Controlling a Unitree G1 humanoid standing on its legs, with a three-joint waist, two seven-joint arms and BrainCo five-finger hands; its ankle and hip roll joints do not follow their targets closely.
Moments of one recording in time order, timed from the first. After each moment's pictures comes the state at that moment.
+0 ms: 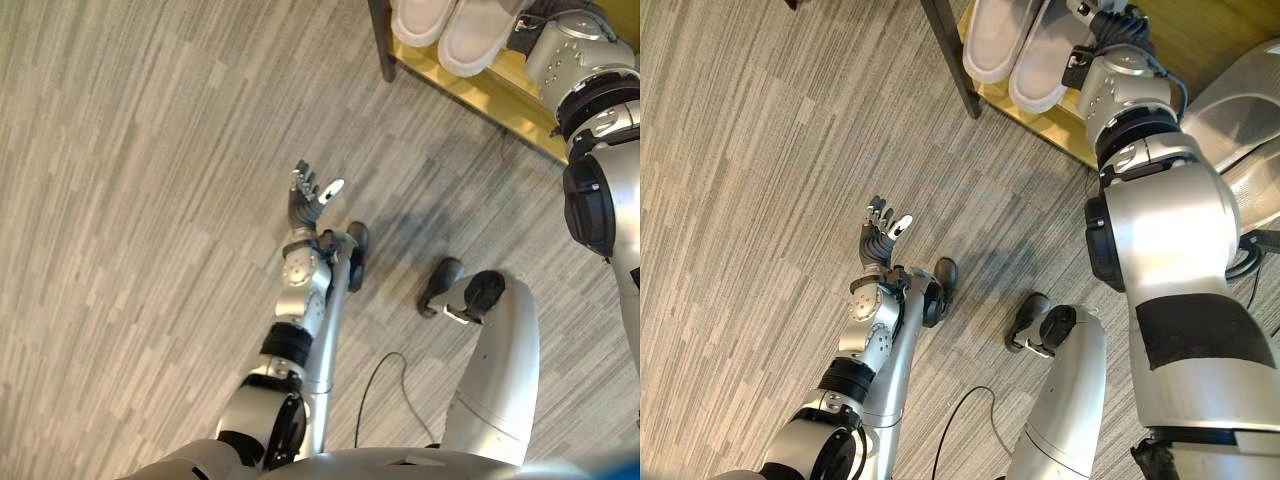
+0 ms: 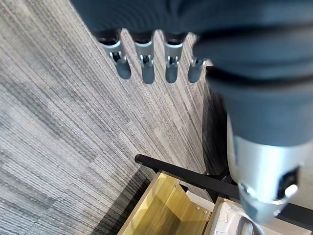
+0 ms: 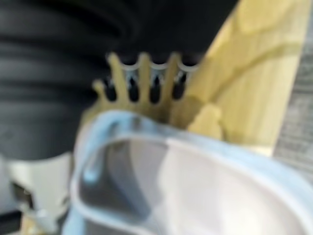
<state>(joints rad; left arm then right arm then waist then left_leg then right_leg) -0.49 -0.10 -0.01 0.54 -0.32 -0.30 0.25 -1.77 -0.45 0.28 1.59 0.61 0.09 -0.40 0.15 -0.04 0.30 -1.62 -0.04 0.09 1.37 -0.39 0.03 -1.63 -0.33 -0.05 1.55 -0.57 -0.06</state>
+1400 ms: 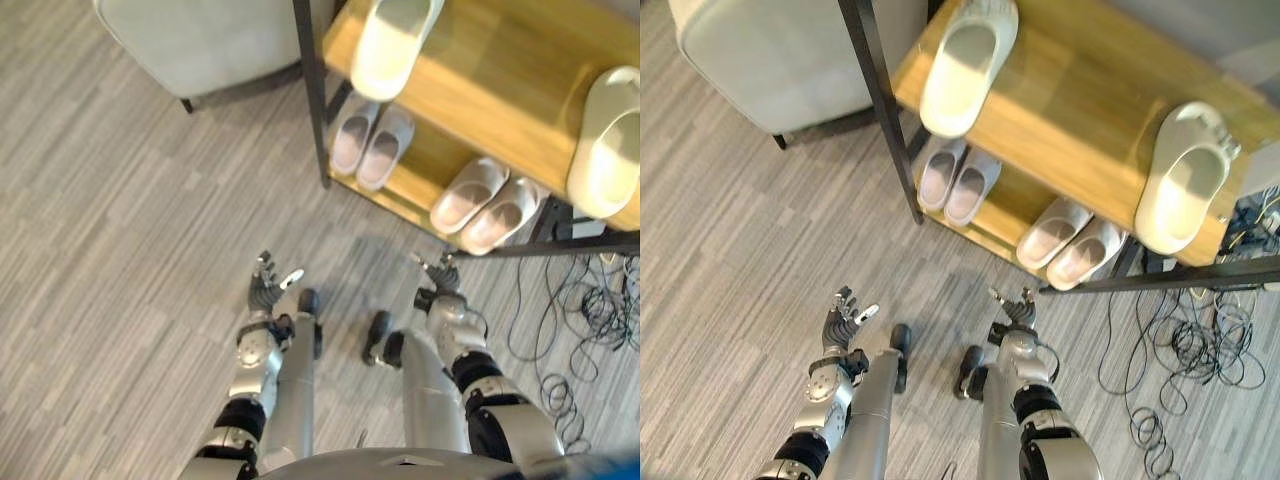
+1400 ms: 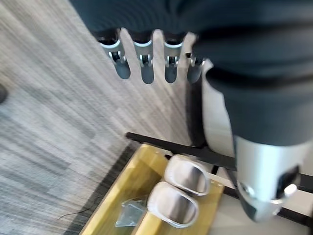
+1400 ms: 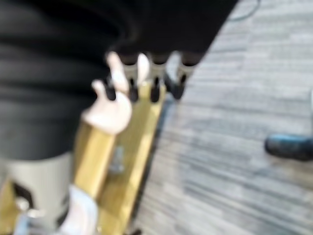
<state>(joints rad) -0.11 0.05 -0.03 0.72 -0.25 -0.43 0.16 -0.34 0.04 -0.02 0.83 0.17 0.00 -0.40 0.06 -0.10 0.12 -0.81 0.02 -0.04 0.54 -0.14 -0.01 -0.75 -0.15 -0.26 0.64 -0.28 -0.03</state>
